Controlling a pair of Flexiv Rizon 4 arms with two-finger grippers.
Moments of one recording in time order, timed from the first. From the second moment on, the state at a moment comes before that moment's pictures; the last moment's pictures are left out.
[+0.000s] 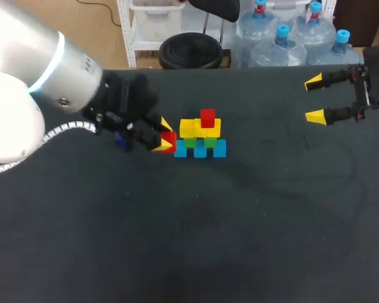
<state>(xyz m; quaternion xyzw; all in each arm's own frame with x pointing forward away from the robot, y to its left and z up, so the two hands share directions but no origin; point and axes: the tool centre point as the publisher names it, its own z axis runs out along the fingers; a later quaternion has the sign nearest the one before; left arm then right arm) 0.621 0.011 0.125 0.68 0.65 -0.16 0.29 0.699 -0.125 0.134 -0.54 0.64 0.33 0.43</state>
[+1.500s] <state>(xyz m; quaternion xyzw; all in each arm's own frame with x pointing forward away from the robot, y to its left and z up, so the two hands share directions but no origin) 0.702 -0.025 0.117 0.69 0.63 -0.20 0.31 0.699 -0.125 0.134 -0.54 0.64 0.33 0.43</state>
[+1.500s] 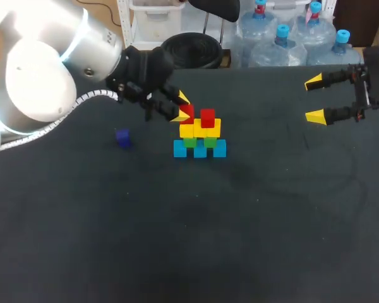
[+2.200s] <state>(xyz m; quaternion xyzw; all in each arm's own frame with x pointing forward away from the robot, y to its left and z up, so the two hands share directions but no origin) 0.709 -0.028 0.104 0.68 0.64 -0.21 0.29 0.699 -0.125 0.134 -0.54 0.64 0.33 0.43</state>
